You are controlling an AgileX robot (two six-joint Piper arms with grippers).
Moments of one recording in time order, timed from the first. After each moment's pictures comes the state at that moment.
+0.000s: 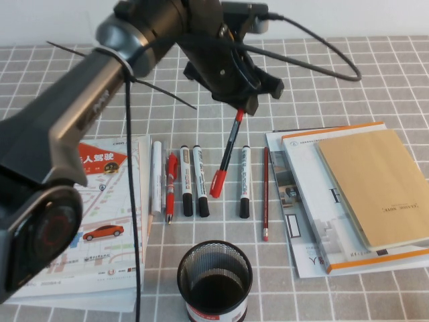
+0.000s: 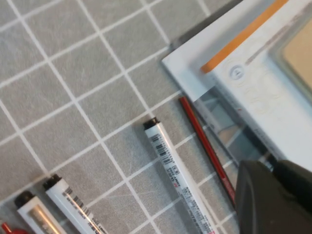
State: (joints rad) right arm -0.04 -0.01 0.03 0.29 0.38 0.11; left arm -0.58 2.22 -2.27 -0.20 1.24 0.09
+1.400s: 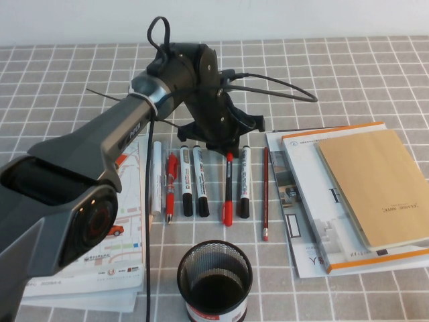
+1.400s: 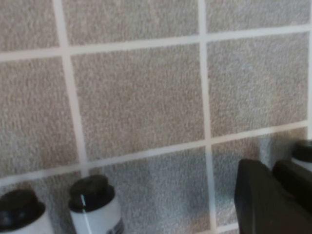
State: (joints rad) right arm -0.04 -0.01 0.03 0.29 0.38 0.11; left arm -0.53 2.46 -2.27 -0.18 1.15 -0.27
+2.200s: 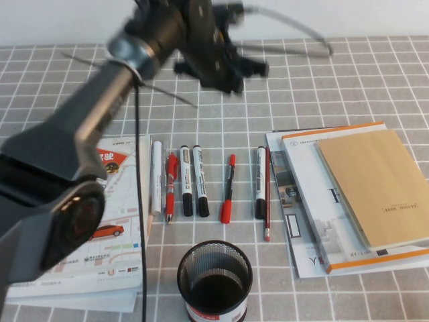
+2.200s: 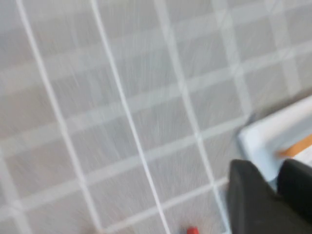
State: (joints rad) right arm -0.04 -0.01 0.03 0.29 0.38 0.11; left arm -0.53 2.39 -2.49 -0.12 1.19 -0.11
